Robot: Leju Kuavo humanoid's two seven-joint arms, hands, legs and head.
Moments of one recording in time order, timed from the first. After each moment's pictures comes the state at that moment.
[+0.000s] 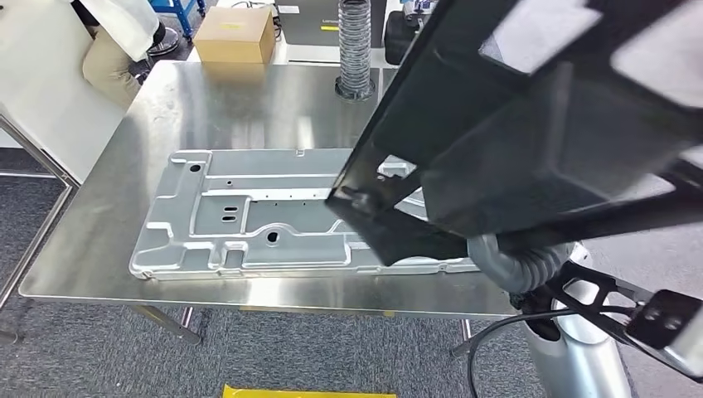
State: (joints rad) left arm -0.02 -0.03 0.66 -0.20 -0.33 0.09 -0.24; right arm -0.38 -0.15 0.27 -1.99 -0.07 0.21 -0.58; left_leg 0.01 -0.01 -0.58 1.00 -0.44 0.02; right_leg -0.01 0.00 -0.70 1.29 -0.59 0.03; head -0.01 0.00
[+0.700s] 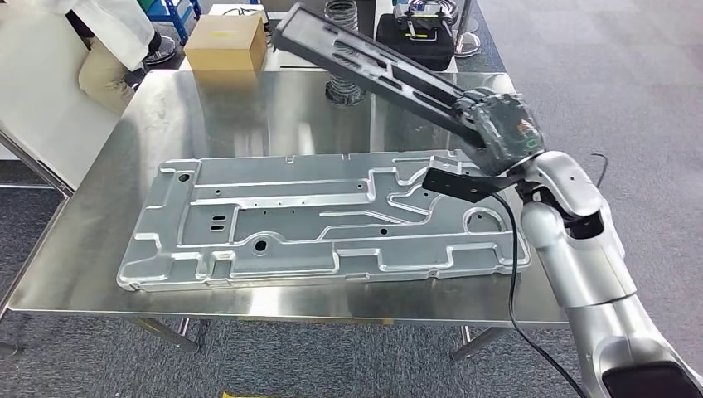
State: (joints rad) left arm -0.03 -0.03 0.71 -0.20 -0.40 0.03 -0.27; right arm -0.73 -0.26 0.32 -1.39 1.12 -0.01 -0.28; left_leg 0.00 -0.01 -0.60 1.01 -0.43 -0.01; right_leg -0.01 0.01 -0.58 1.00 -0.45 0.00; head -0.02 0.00
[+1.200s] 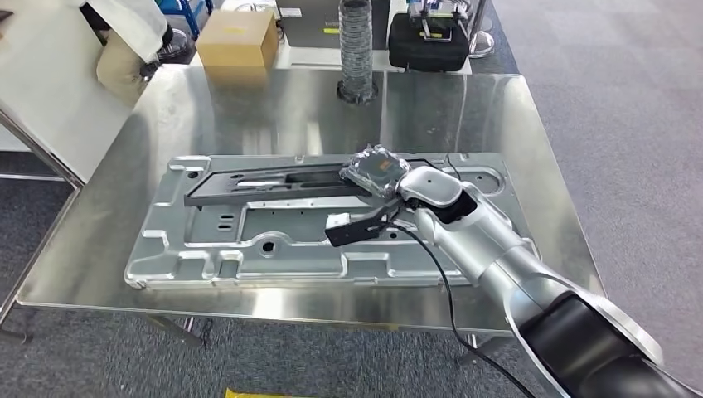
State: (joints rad) left arm -0.04 -0.03 0.72 -0.20 -0.46 0.02 -0.31; right arm -0.99 -0.02 0.83 -0.77 1.12 -0.01 -0.36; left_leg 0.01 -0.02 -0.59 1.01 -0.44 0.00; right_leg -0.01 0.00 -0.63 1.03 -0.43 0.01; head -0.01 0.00
